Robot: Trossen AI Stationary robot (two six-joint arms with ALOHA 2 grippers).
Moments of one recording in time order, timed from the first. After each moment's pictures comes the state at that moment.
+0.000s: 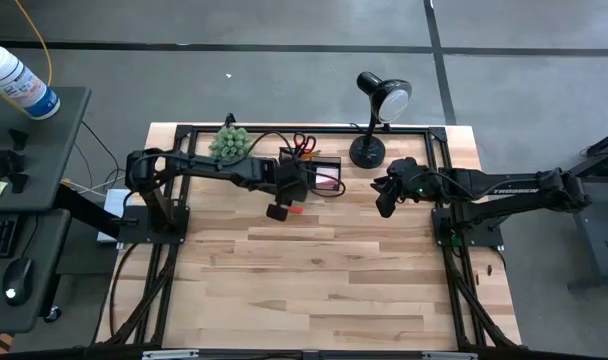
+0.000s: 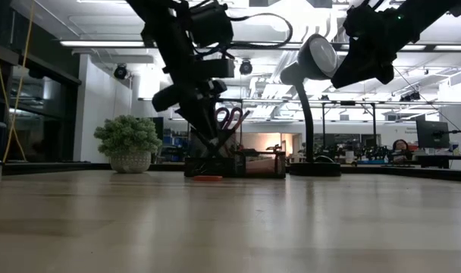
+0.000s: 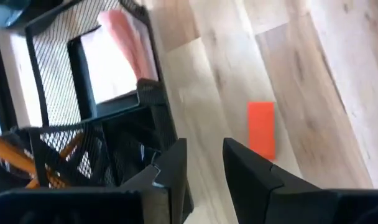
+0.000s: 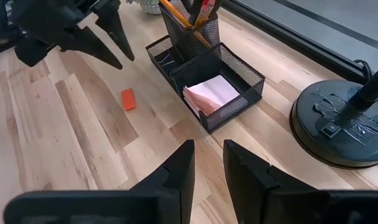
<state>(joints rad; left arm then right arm) 0.26 1.77 1.21 -0.55 -0.12 0.56 -0.07 0.87 0.65 -0.44 0.33 0.49</state>
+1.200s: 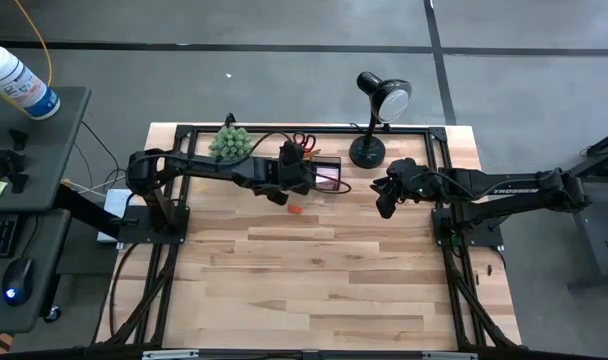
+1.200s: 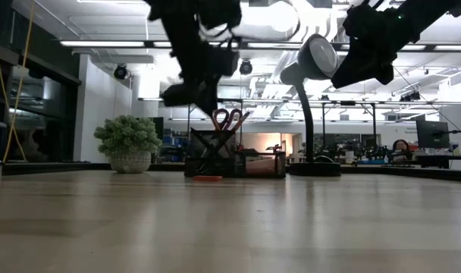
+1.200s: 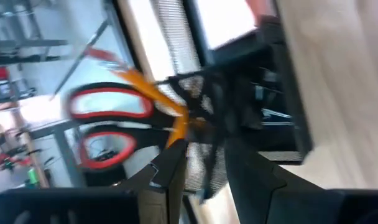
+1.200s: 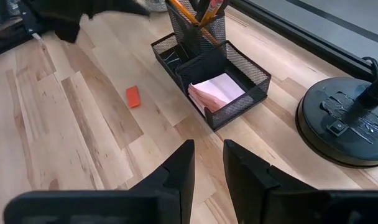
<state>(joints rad) 0.23 1.78 1.32 -0.63 -0.63 0.74 -0.07 0.87 0.65 -0.44 0.31 0.49</state>
